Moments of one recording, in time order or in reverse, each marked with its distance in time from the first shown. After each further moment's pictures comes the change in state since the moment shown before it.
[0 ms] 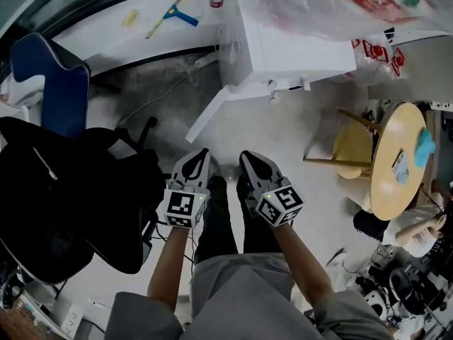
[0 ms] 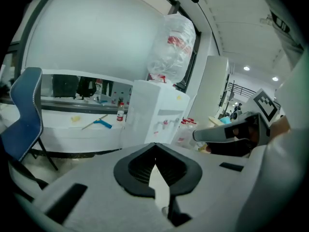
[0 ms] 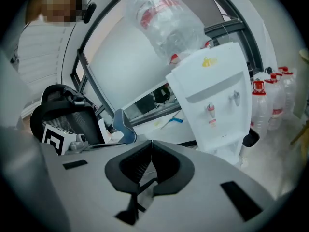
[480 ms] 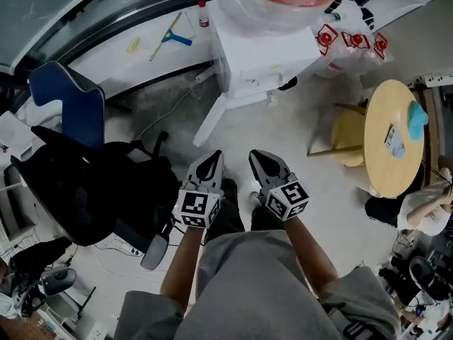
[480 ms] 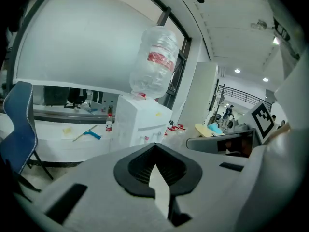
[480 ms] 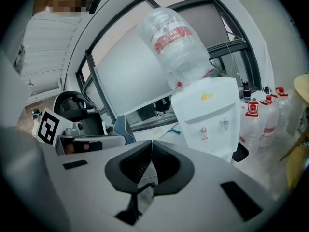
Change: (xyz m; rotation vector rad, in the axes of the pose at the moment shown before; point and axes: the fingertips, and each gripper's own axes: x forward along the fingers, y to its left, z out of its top) left arm -0.046 -0.074 0.070 0.046 -0.064 -0.071; right arm -0.078 0.030 0.043 -0.086 -0.083 -0.034
